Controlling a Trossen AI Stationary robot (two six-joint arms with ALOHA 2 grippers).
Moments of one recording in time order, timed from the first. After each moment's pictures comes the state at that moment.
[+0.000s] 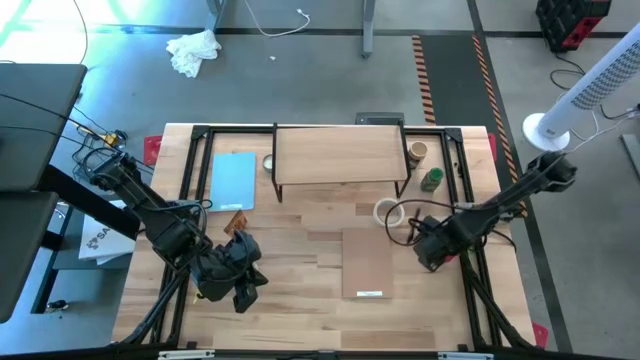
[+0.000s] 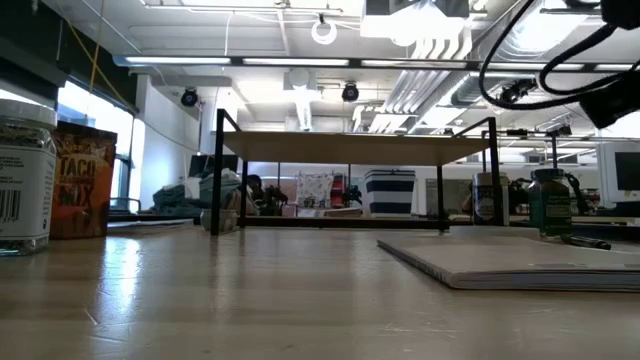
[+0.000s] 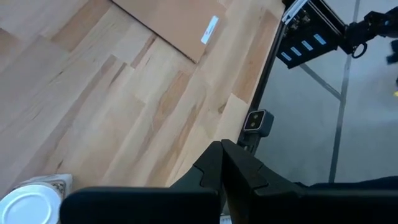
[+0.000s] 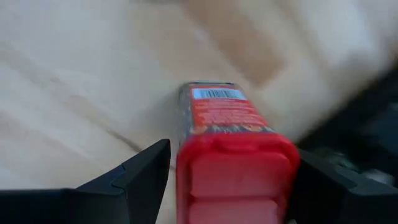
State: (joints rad) left arm -0.72 1.39 1.34 -0.84 -0.36 -1.18; right arm 0.53 1.24 0.70 -1.13 -0.08 1.29
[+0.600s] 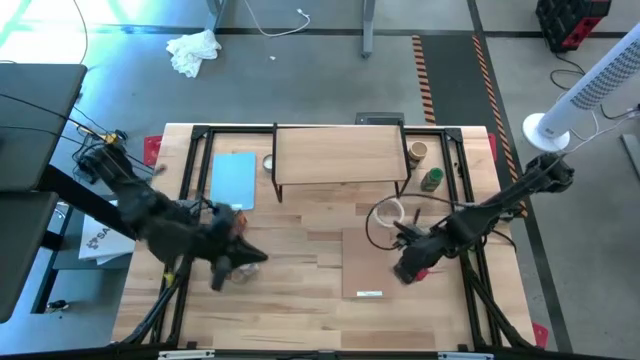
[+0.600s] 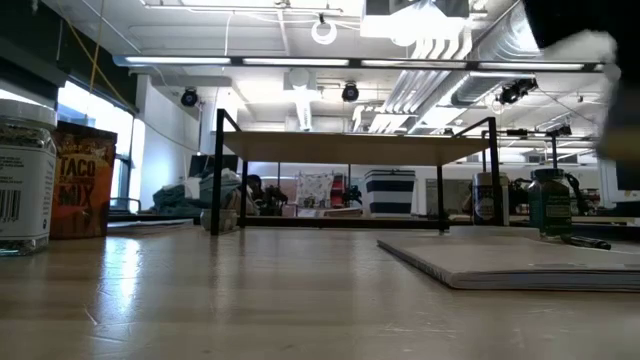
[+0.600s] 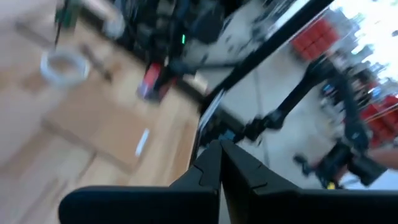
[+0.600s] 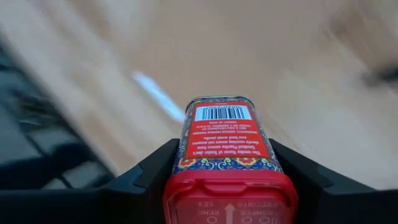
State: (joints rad) left arm -0.72 1.16 1.34 -0.54 -0.59 -0.93; right arm 0.52 1.27 0.95 -0.82 0.04 1.34
